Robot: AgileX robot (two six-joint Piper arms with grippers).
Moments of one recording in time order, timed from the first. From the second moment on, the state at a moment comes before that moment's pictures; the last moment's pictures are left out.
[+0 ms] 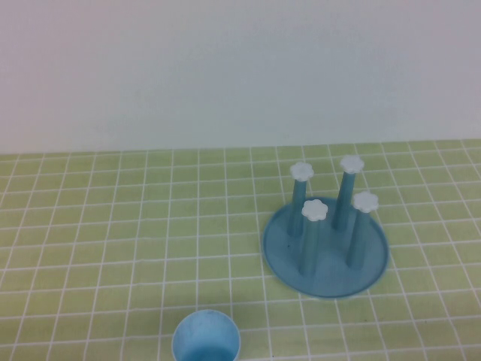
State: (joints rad) right arm 0.13 -0.01 0.02 0.05 0.43 -0.09; left arm -0.11 -0.02 0.03 -0.12 0.34 0.09
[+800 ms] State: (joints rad) right arm 0.13 -0.01 0.02 0.05 0.43 -0.09; left arm -0.11 -0.02 0.03 0.01 0.25 0.06
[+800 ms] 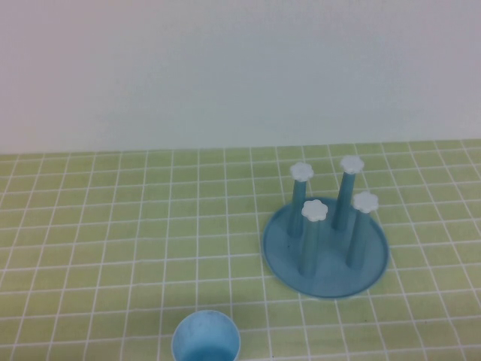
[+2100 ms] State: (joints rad) right arm 0.13 -0.01 -0.24 0.48 0.34 -0.56; left arm -0.11 -0.02 -0.02 -0.31 0.06 -0.06
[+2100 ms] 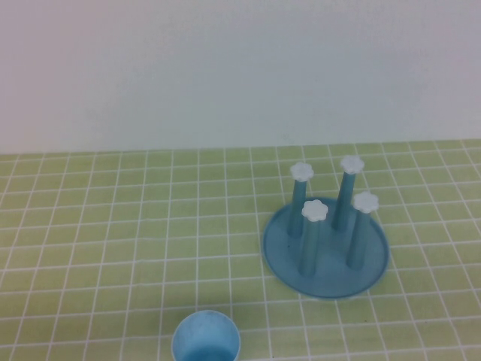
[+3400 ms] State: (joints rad) right arm 0.13 0.45 -0.49 0.87 0.61 -0.89; left arm -0.11 0.15 -0.32 -0.50 0.50 0.24
